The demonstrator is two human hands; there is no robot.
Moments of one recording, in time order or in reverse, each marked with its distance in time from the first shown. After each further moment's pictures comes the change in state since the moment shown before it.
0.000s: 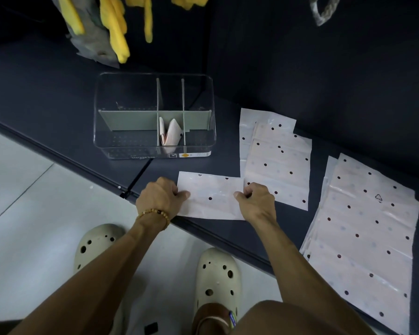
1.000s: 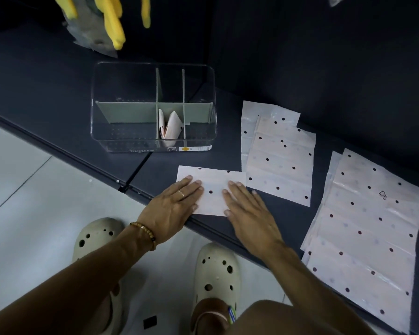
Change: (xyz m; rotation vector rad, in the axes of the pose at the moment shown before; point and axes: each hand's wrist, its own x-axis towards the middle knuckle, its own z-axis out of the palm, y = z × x) left_hand -0.013 -0.031 0.029 0.248 0.145 0.936; right_hand -0.022 0.051 0.012 -0.655 -0.038 -0.835
